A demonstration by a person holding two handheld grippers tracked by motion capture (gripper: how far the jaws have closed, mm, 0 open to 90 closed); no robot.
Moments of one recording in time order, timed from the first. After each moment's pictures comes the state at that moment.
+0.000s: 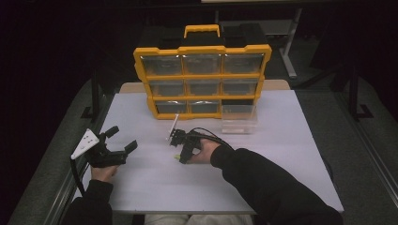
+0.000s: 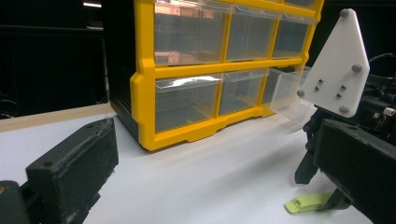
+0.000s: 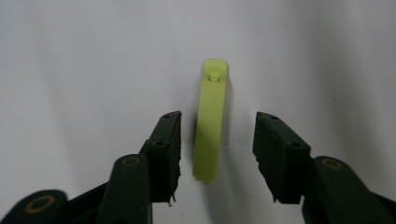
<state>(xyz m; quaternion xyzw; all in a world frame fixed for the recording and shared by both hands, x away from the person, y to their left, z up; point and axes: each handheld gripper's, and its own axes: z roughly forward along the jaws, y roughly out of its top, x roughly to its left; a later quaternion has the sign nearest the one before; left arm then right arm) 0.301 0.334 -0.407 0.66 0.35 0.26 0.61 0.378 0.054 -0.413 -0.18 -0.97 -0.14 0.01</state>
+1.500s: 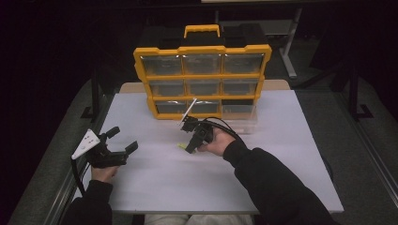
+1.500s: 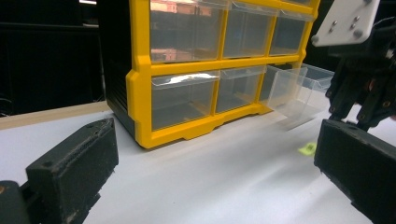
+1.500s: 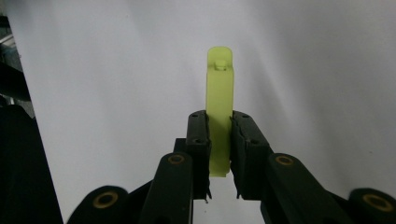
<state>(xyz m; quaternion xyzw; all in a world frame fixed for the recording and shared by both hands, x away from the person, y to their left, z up) 0.300 0.333 -0.407 0.67 0.35 0.25 0.61 0.389 0.013 -0.372 -0.23 -0.95 -0.21 0.07</state>
